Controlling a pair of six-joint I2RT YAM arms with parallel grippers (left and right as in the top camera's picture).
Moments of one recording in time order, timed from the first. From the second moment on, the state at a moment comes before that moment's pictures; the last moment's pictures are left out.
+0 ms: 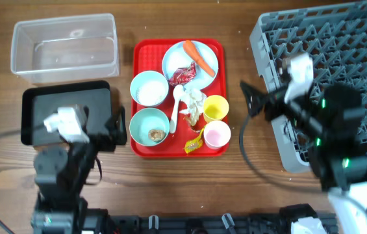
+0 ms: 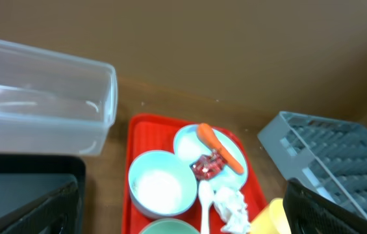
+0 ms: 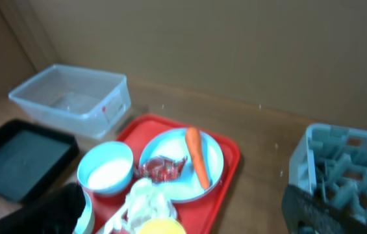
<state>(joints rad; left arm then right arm) -0.03 0.48 0.55 -0.30 0.20 -0.34 0.15 0.95 0.97 -0.37 -0.37 -0.03</state>
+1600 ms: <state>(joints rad) -0.42 1.91 1.18 -0.44 0.07 -0.16 0.15 1.47 1.31 -0.71 -0.45 0.08</state>
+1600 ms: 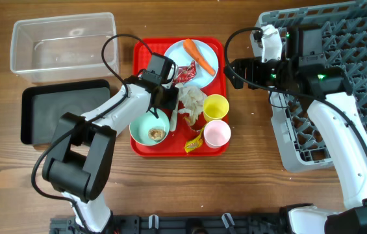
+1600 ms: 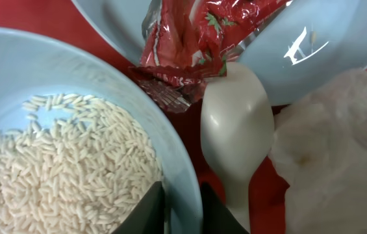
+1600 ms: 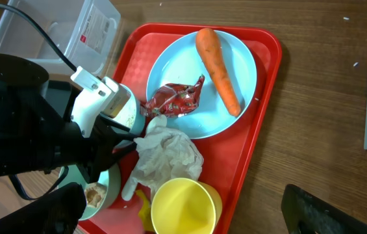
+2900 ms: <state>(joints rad) 0.55 1.77 1.22 -0.86 0.98 0.06 0.15 1.47 1.31 -0.70 -0.45 0.08</state>
